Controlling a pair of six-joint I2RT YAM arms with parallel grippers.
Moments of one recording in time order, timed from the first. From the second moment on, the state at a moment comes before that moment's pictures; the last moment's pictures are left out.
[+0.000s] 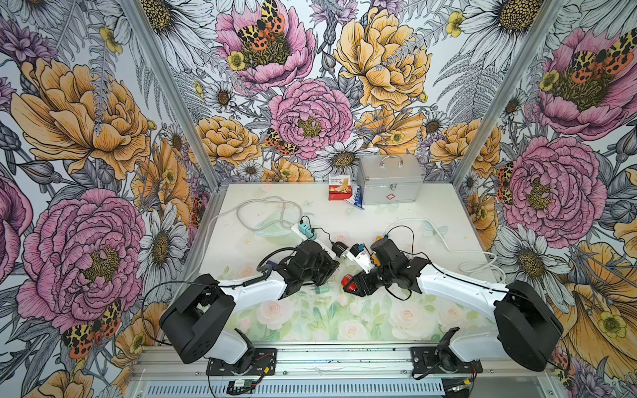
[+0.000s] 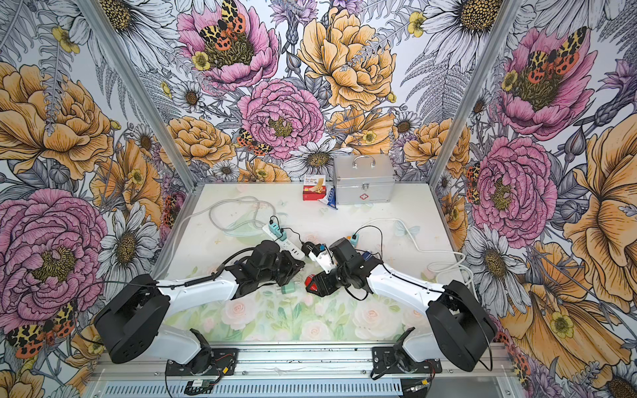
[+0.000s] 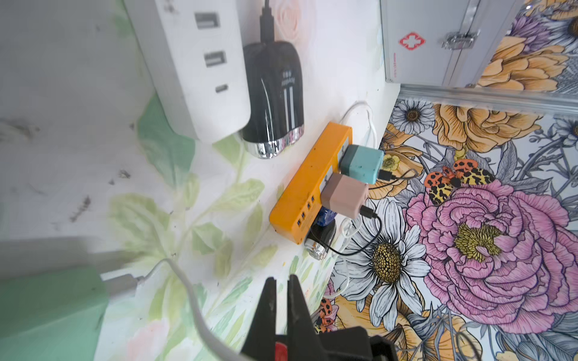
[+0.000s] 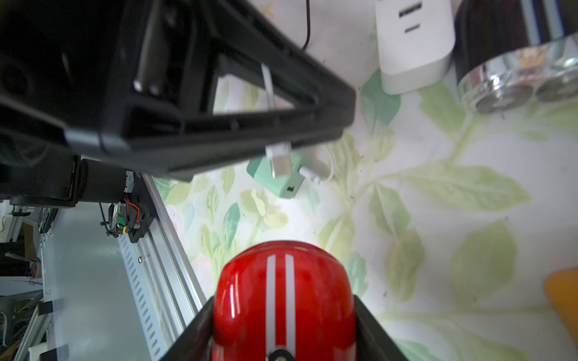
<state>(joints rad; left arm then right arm) -0.74 1.45 0.66 0.12 0.14 -1.50 0.69 1.36 0.72 -0.34 -0.54 0.23</state>
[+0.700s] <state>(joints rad) -0.74 1.46 0.76 -0.18 0.20 -1.18 0.61 1.27 0.85 -0.48 -0.38 0.19</state>
